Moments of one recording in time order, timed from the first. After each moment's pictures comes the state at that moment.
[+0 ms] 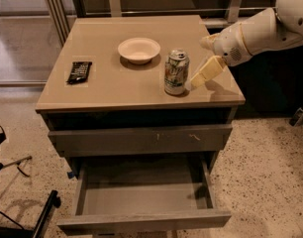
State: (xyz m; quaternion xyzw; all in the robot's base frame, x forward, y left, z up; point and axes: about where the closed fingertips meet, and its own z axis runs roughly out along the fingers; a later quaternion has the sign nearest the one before) arm 0.634 -0.127 0.895 -0.54 0.72 0.21 0.38
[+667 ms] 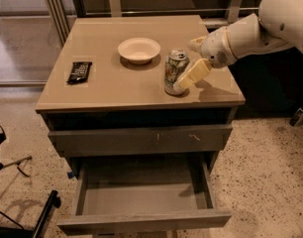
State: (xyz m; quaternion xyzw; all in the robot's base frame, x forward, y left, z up) arm 0.644 -0.095 0.883 -0.55 0.71 0.23 0.38
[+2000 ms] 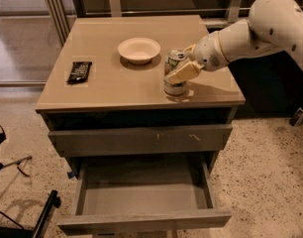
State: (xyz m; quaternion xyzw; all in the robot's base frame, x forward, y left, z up) arm 0.649 -0.082 0.870 -0.55 0.70 0.24 0.38
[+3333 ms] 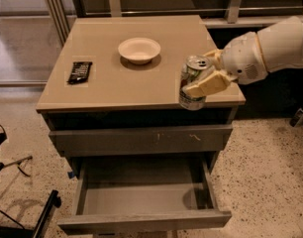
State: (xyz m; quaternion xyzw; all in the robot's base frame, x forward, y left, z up) arm 0.535 -0.104 0.920 -0.56 0.68 0.25 0.39
